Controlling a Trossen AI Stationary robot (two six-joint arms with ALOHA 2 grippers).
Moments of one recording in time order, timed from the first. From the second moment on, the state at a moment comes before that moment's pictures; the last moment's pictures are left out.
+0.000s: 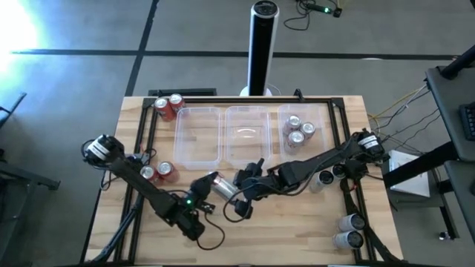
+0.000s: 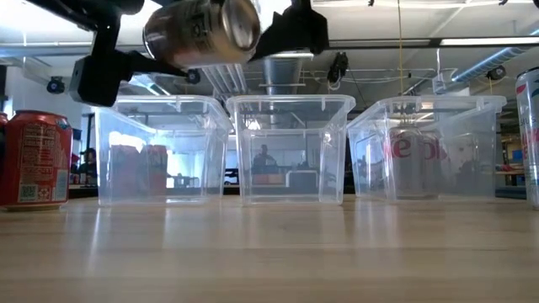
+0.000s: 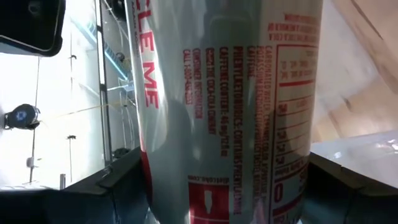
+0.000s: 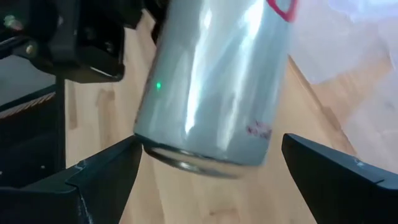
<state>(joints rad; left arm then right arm) -0.68 1.69 0.99 -0.38 -1.47 0.65 0.31 1.88 1.52 -0.44 0.21 0.58</state>
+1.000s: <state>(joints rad) -0.68 1.75 1.04 -0.36 -1.45 0.77 0.29 1.91 1.54 -0.41 0.18 0.52</state>
